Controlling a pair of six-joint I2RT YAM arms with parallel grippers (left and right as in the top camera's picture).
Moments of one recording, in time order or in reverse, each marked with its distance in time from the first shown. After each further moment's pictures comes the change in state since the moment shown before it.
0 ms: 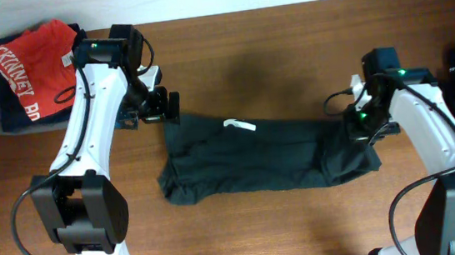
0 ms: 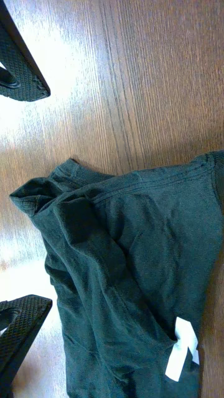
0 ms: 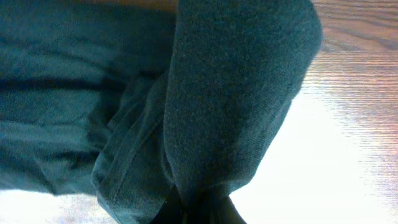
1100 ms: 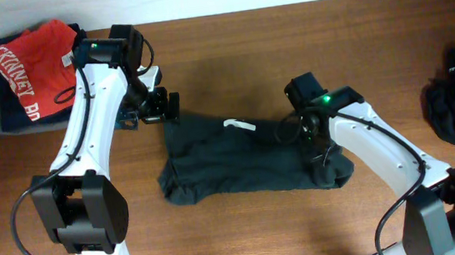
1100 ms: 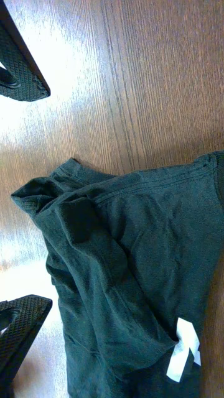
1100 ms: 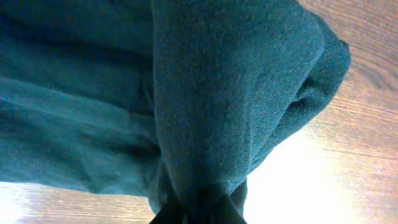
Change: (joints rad) left arm 0.000 0.000 0.000 -0.005 0.000 0.000; right arm 0.395 0.000 -0.063 0.055 0.198 0.152
